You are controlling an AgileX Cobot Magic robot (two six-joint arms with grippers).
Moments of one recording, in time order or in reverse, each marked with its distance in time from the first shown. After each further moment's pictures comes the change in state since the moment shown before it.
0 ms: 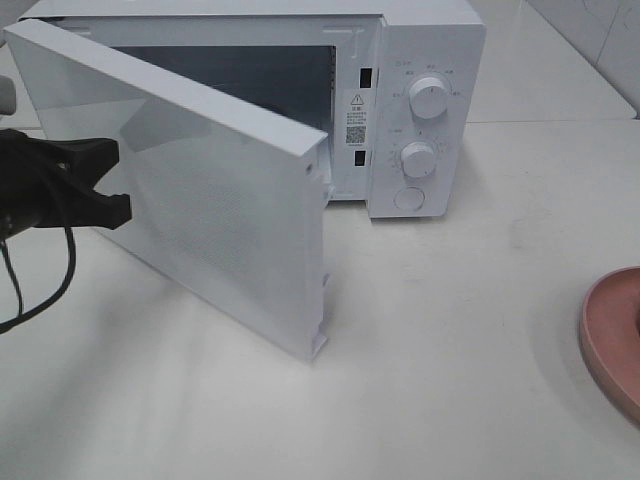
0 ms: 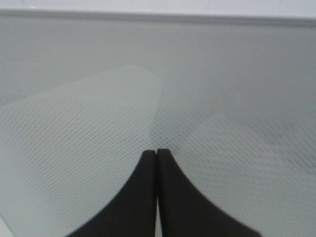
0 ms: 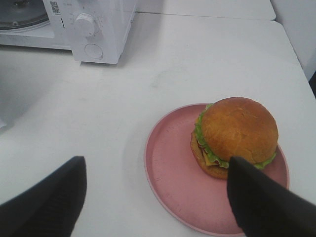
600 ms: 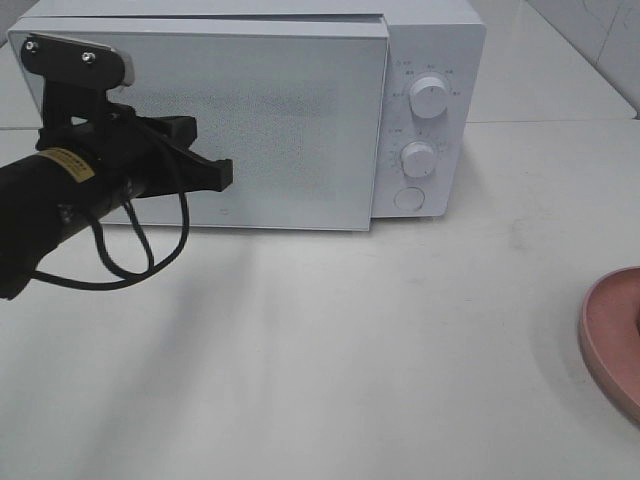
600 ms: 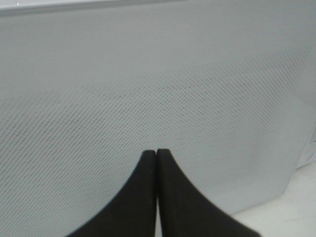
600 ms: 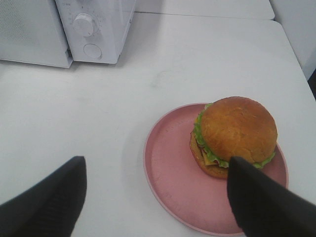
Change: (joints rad) left arm -0.285 0.159 -0.237 -0.465 0.057 0.227; right arm -0.005 0.000 0.000 0.000 0.000 0.000
